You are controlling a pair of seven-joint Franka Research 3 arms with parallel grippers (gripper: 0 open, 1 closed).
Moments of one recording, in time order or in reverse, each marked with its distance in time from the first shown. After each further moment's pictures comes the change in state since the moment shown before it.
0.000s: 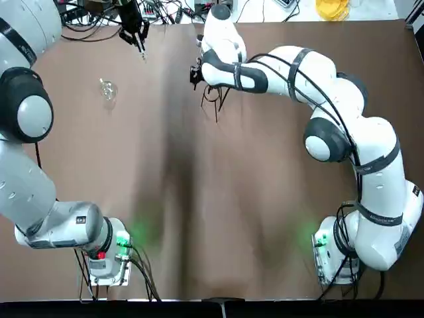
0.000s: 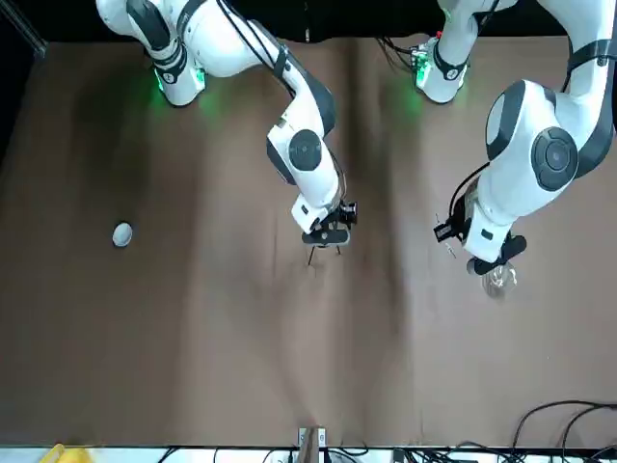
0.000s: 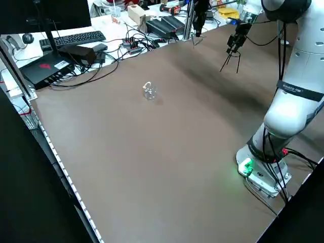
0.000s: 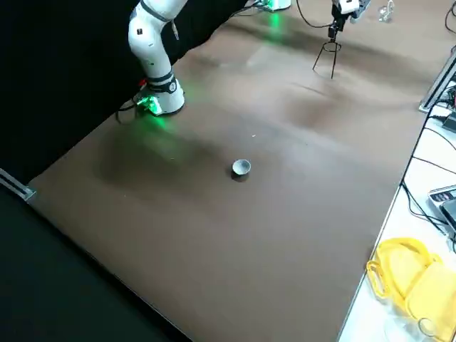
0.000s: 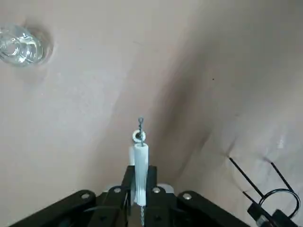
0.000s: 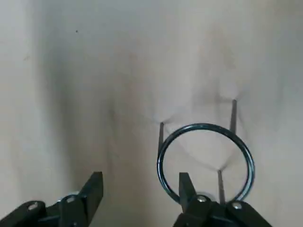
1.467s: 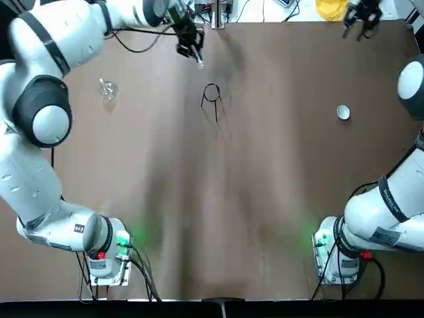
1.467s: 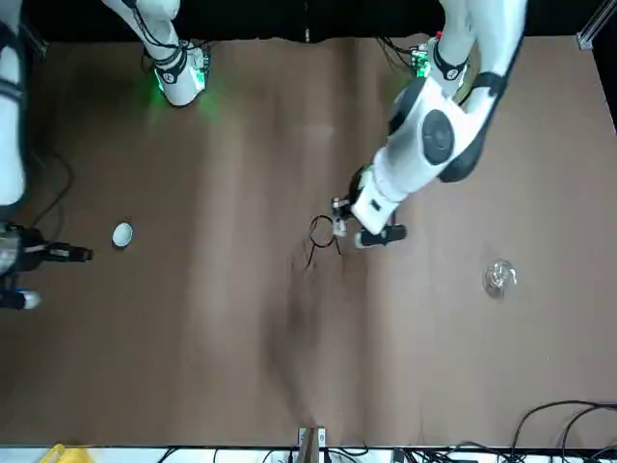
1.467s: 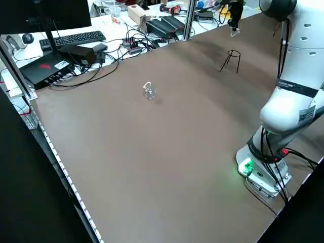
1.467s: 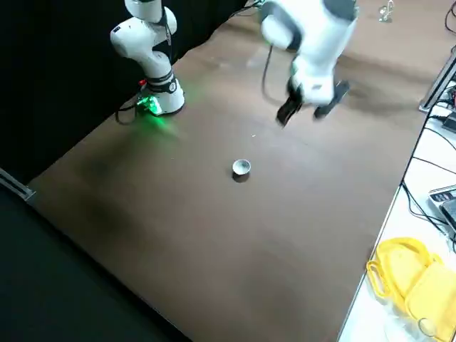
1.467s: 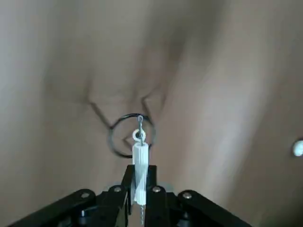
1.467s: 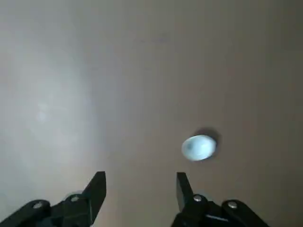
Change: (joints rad) left arm -0.222 0.120 -0.118 0.013 -0.252 0.325 -0.010; right arm -0.994 -0.346 -0.012 -0.159 -0.090 -0.616 -0.876
